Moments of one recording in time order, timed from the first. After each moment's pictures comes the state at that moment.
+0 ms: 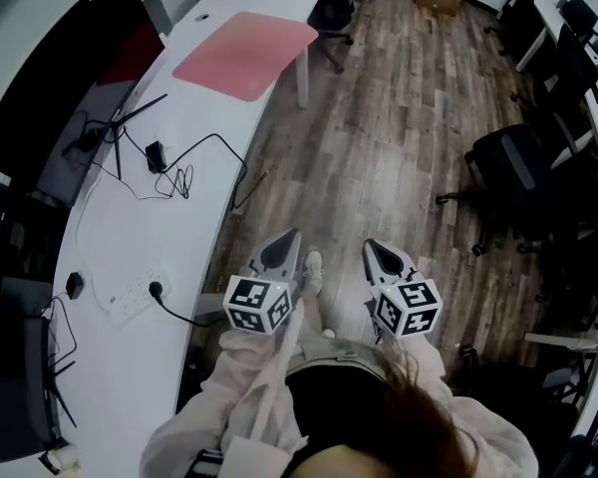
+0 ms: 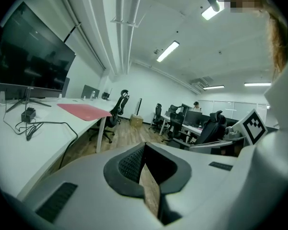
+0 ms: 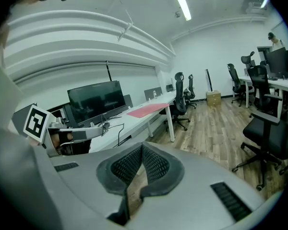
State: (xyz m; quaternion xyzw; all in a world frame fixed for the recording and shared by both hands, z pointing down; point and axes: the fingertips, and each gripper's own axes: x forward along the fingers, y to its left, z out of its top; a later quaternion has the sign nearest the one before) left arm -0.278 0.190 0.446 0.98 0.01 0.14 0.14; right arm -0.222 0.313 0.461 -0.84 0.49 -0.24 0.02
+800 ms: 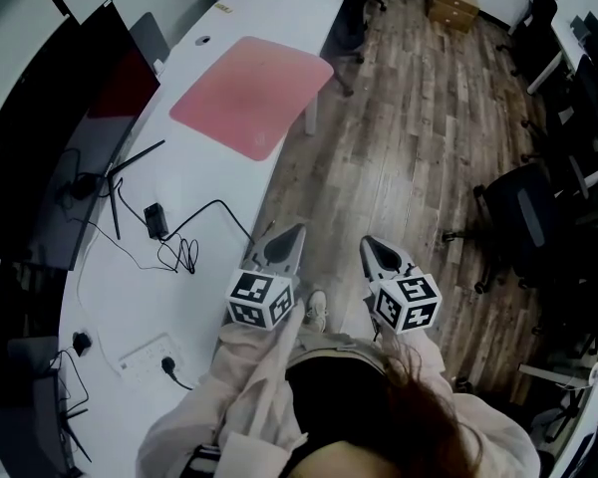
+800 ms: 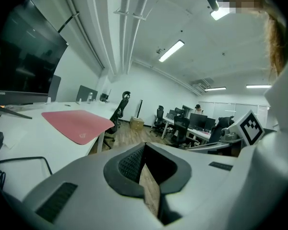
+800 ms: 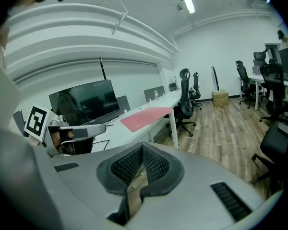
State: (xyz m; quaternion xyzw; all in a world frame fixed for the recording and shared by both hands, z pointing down) left arm -0.109 0.055 0.427 0.98 0.02 0.13 0.14; right arm -0.059 0.165 0.449 -0.83 0.50 -0.24 0.02
